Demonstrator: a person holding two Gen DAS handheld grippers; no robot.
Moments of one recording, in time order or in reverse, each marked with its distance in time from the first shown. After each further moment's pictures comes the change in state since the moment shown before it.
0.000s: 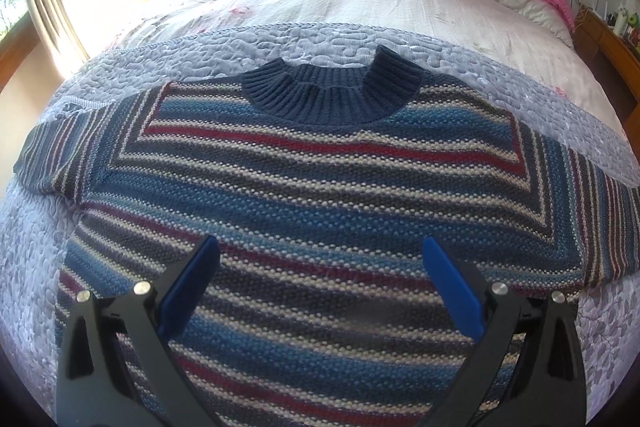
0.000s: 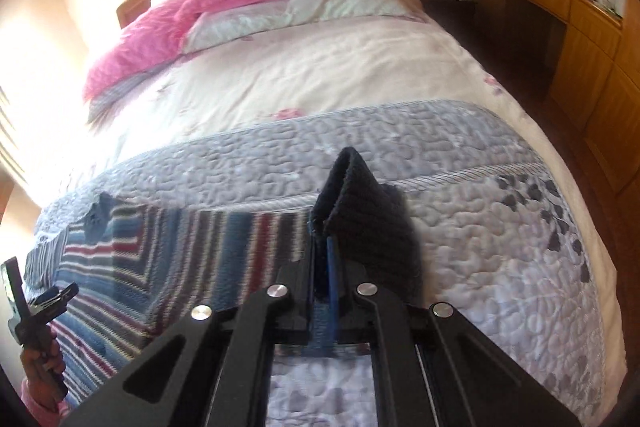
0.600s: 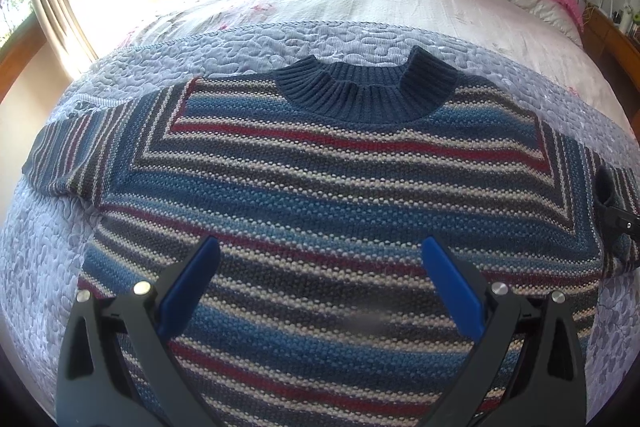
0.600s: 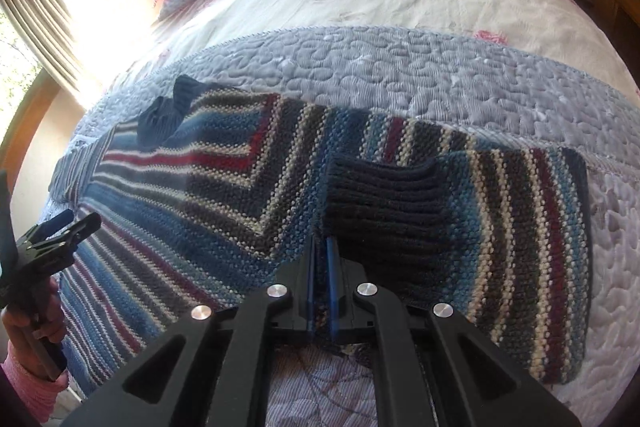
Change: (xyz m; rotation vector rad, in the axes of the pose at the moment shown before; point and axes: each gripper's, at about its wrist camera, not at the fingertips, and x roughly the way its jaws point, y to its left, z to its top) left arm 0.002 0.026 0.000 0.016 0.007 0.029; right arm 0.114 0.160 -0.050 -0.194 0.224 0.189
